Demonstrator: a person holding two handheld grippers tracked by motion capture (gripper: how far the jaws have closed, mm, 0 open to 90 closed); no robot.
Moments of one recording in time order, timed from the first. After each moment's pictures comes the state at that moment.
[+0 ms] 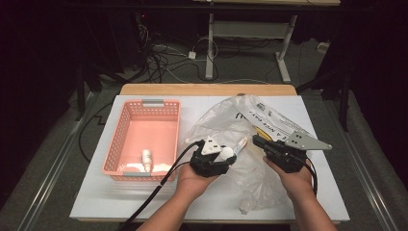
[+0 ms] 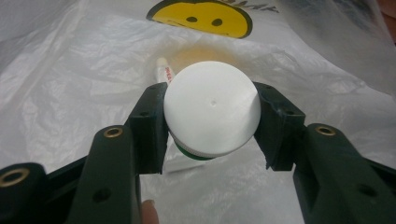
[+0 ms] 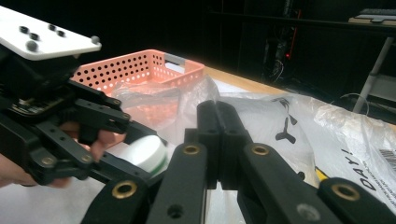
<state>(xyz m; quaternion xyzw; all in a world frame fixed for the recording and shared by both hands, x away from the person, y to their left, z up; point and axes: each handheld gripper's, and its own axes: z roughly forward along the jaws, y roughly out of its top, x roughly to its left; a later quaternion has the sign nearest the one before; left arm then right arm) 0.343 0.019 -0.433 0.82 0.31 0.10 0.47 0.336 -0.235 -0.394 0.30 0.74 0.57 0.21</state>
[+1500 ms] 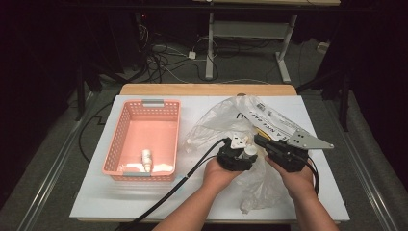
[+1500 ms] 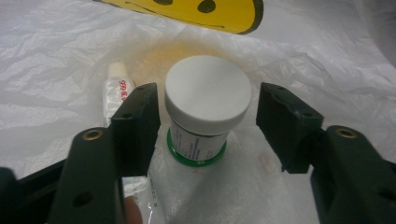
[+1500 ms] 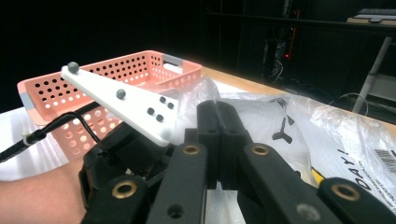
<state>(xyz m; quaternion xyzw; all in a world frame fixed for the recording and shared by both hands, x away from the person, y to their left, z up) 0.379 -0.047 -0.472 0.83 0.31 0.08 0.46 0.338 -0.240 -0.394 0.30 0.74 0.57 0.21</state>
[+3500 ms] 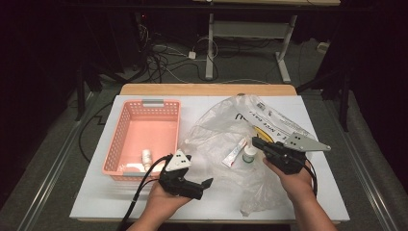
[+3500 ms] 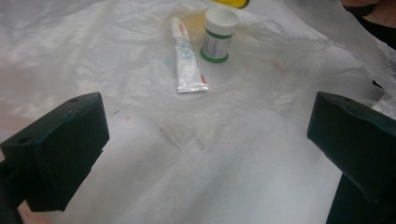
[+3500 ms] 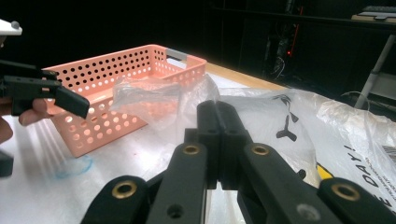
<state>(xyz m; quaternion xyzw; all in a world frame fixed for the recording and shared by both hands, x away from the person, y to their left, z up) 0.290 0.104 -0.425 0.81 0.34 0.09 0.46 0.334 -0.233 -0.396 0.29 0.75 0.56 0.21</state>
